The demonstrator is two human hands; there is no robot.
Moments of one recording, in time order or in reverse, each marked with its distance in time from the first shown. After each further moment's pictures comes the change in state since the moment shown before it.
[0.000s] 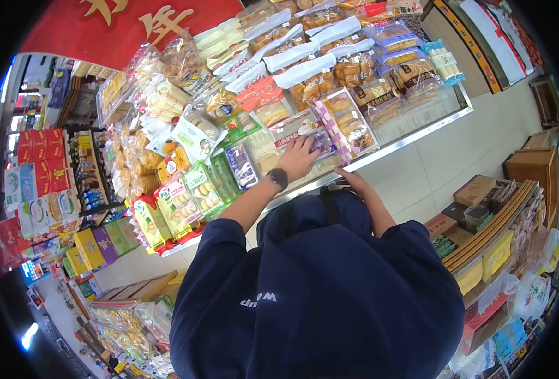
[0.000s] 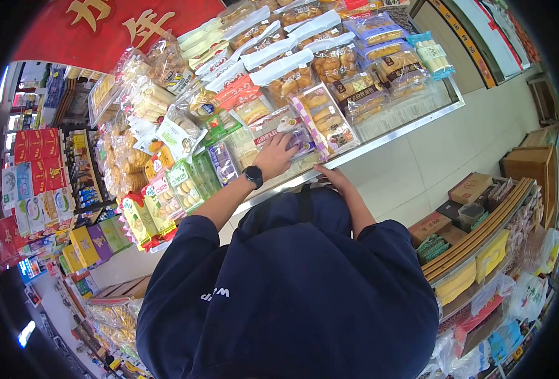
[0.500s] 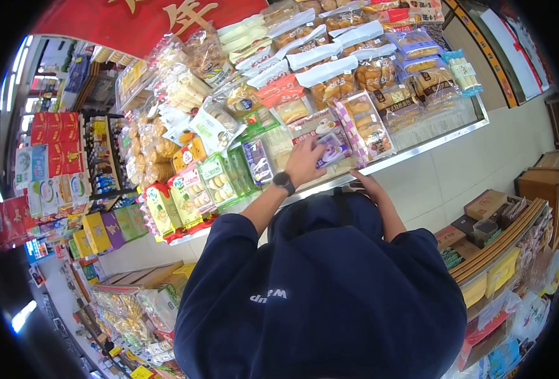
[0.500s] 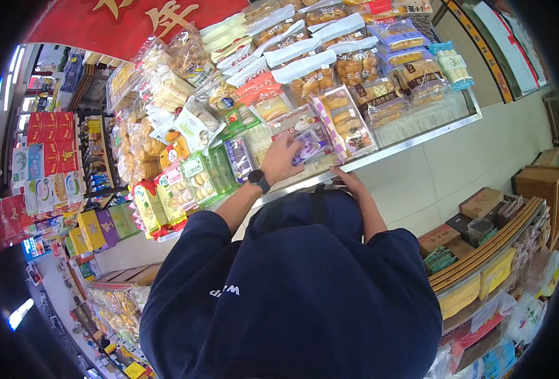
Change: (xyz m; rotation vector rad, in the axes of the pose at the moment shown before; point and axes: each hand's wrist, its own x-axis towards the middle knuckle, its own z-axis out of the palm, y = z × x) left_hand -0.023 0.003 -0.022 -0.274 0.079 -0.304; right_hand 0.002 0.001 -0.002 -0.033 -0.006 -0.002
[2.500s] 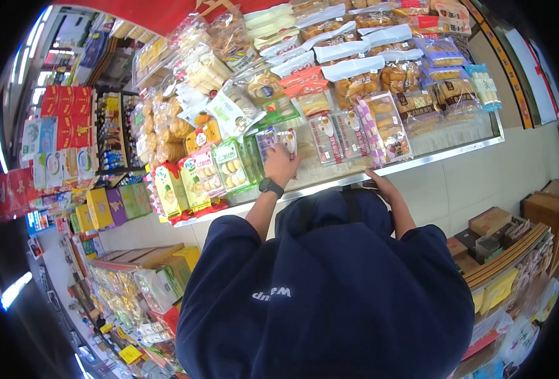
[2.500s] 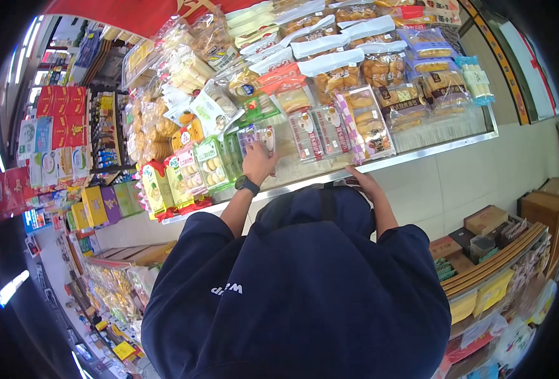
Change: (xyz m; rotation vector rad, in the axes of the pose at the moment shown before) left_hand -0.076 -0.060 -0.004 0.066 0.180 -0.794; right_hand 0.010 0.005 -0.008 0.001 -0.055 0.002
